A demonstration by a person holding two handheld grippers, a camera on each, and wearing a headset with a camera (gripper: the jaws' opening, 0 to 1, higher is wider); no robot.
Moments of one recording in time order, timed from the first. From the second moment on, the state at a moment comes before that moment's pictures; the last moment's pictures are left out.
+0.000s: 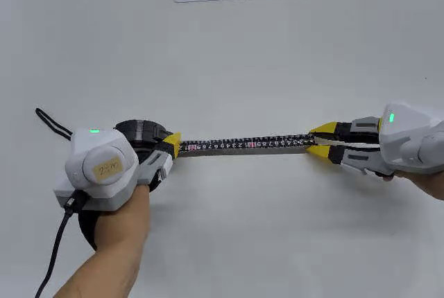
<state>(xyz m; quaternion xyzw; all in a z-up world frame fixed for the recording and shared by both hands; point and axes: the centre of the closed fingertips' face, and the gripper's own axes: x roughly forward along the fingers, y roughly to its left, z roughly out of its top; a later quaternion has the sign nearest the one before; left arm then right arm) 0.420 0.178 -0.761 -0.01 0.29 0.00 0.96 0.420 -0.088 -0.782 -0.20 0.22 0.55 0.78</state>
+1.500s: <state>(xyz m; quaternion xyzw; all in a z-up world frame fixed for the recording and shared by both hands) 0.417 0.179 -0.762 -0.02 0.31 -0.01 0.95 0.421 -0.067 -0.780 -0.19 0.22 0.56 0.77</state>
